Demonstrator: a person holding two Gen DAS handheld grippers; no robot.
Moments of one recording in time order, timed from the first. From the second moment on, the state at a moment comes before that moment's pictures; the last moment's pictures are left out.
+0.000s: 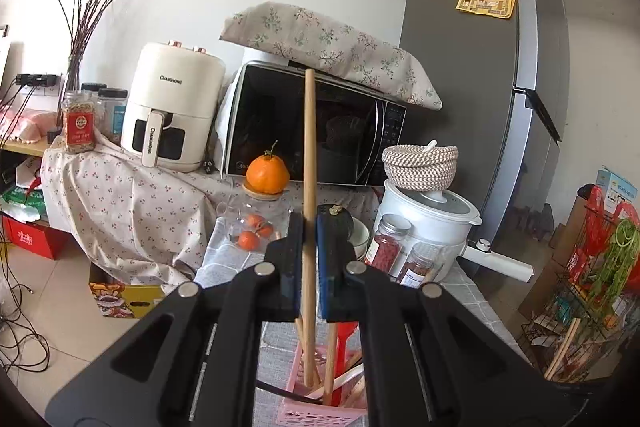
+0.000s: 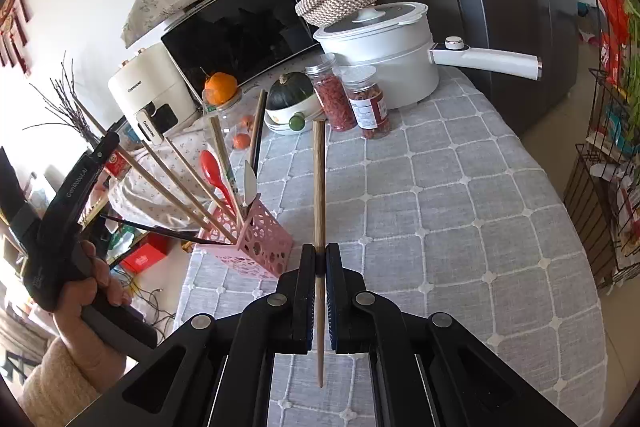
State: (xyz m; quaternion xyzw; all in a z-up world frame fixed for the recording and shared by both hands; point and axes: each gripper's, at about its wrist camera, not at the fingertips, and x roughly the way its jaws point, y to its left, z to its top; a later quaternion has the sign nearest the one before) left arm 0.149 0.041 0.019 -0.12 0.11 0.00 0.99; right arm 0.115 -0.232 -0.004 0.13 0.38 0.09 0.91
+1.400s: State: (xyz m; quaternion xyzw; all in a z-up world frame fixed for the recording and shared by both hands) left arm 0.089 0.026 0.003 -0.06 0.39 -0.03 0.92; right arm 0.102 -0.237 0.022 0.15 0.33 0.09 0.93
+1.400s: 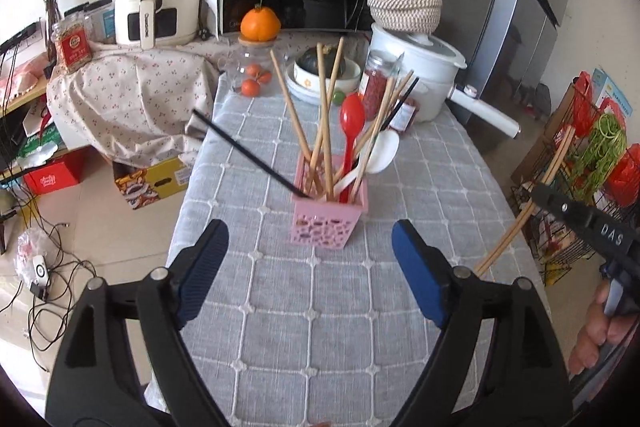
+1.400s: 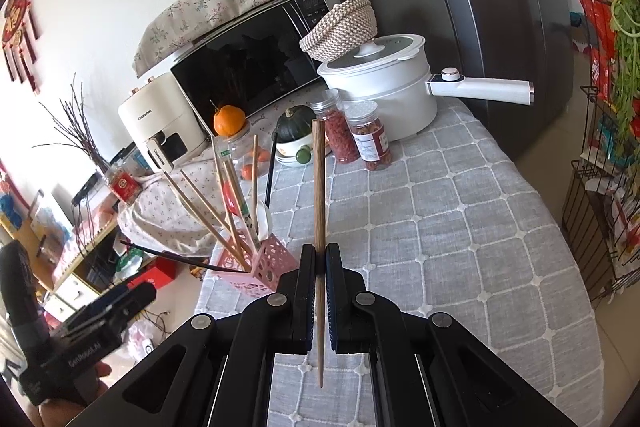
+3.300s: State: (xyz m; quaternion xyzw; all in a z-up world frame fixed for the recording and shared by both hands) left arm 0.096 0.084 -0.061 -0.09 0.50 0.00 0.86; right arm 0.183 -0.134 0.027 0.17 0.18 0.10 0.96
